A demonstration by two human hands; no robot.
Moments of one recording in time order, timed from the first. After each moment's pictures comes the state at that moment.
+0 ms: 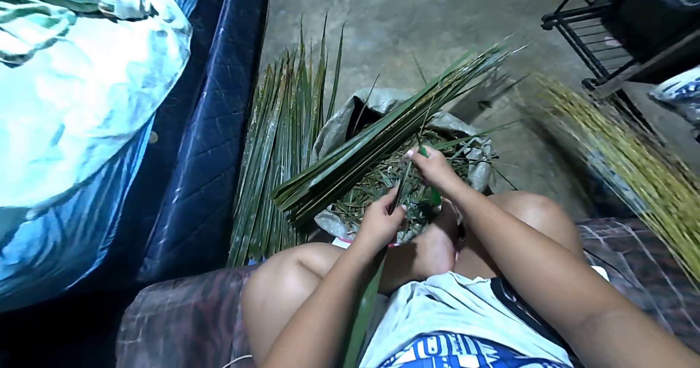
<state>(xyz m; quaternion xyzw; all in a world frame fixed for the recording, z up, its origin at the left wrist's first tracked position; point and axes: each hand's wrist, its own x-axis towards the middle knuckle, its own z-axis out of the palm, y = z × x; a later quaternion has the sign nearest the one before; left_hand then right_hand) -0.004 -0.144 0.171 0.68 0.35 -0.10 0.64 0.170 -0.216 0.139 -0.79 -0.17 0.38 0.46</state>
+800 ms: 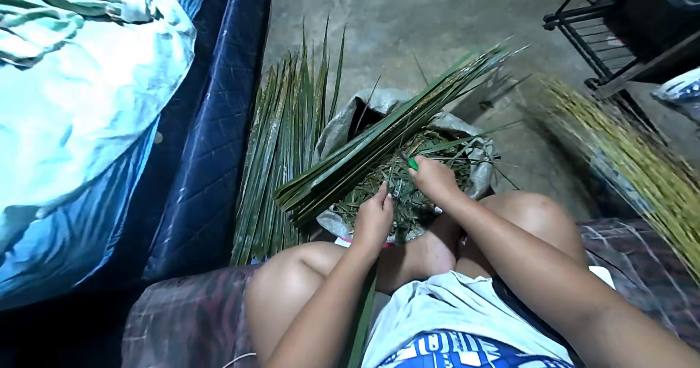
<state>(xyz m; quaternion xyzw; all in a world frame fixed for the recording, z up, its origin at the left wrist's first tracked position) -0.003 -0.138 0.156 0.79 0.39 -0.09 0.46 0.148 -0.208 0.161 -0.91 -0.28 0.30 0.11</state>
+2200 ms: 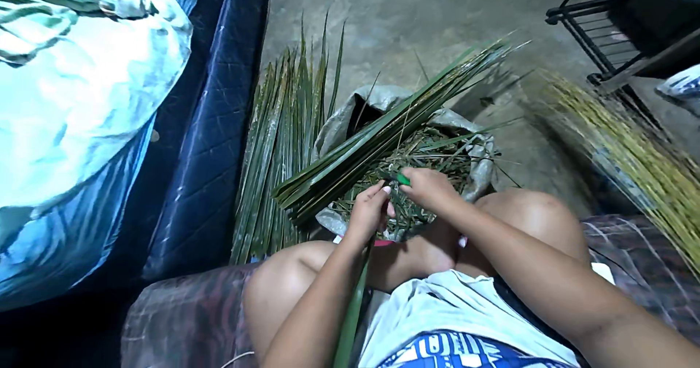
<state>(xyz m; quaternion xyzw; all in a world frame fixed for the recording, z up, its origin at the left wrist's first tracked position) -0.010 -0.130 0.163 0.55 0.36 0.02 0.75 0.132 -0.219 0.175 -0.85 -0.40 0.33 0.10</state>
